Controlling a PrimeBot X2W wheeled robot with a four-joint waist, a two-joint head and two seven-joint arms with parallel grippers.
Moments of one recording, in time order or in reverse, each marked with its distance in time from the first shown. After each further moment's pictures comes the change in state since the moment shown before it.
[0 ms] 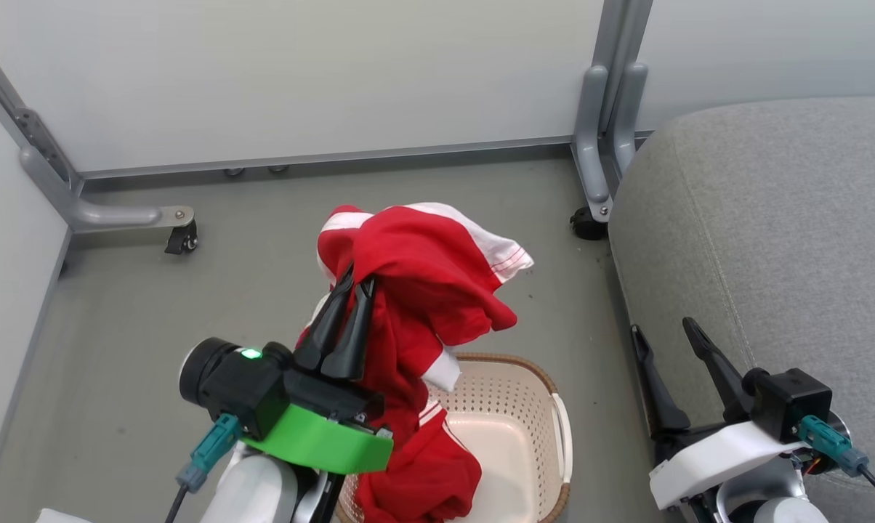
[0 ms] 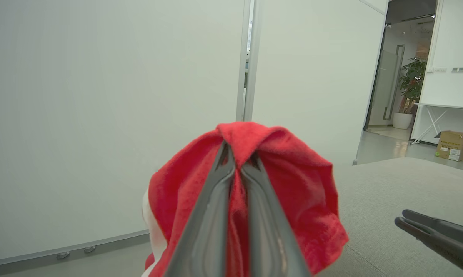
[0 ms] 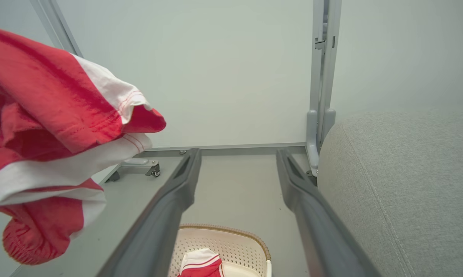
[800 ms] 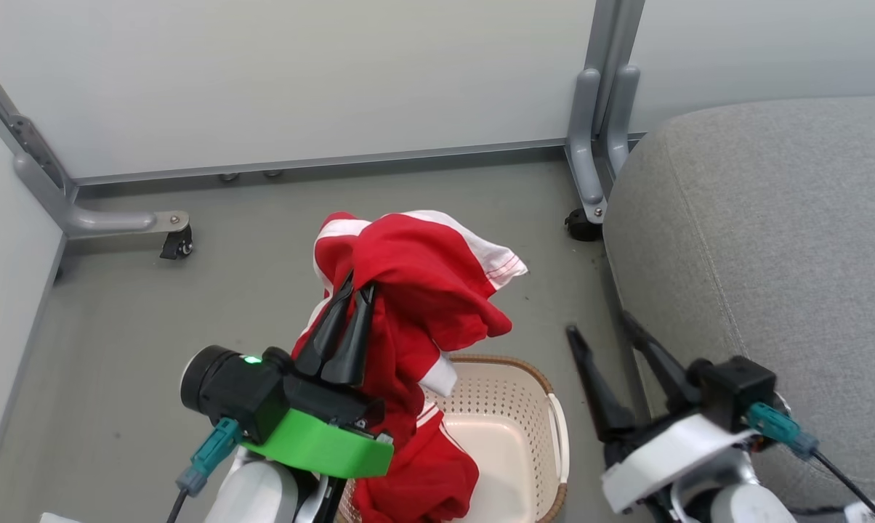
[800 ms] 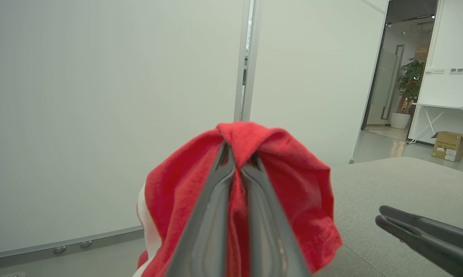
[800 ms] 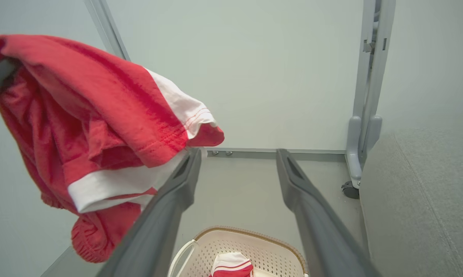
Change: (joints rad) left arm 0.016 0.008 -0.011 -0.009 -0.019 0.017 0.009; right arm -0.047 -0.028 0.145 -0.006 0.063 0.000 0.013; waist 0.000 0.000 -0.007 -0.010
